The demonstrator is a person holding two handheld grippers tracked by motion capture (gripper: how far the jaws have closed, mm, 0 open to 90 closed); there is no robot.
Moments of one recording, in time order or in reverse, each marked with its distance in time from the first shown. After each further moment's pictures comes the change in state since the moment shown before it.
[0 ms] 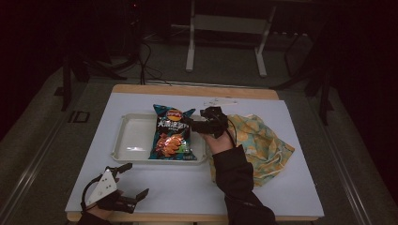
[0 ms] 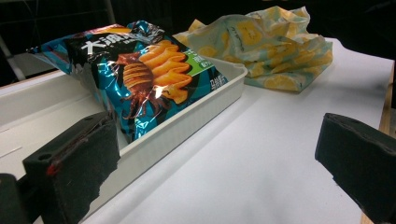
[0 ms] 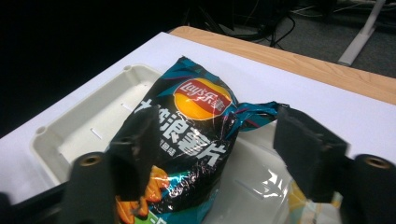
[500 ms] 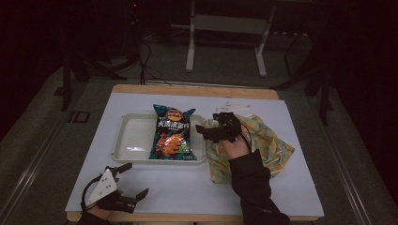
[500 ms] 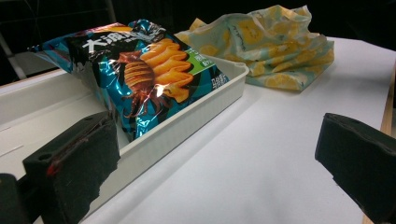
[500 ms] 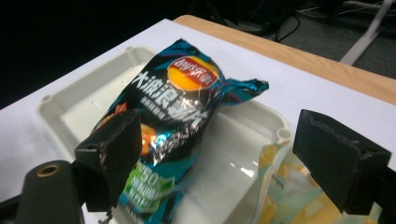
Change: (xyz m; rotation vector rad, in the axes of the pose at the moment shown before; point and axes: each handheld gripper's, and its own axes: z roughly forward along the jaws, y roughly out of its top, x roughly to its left) left arm 0.000 -0.001 0.000 0.003 0.004 -0.003; right arm -0.017 -0.014 -0.033 0.026 0.026 -0.072
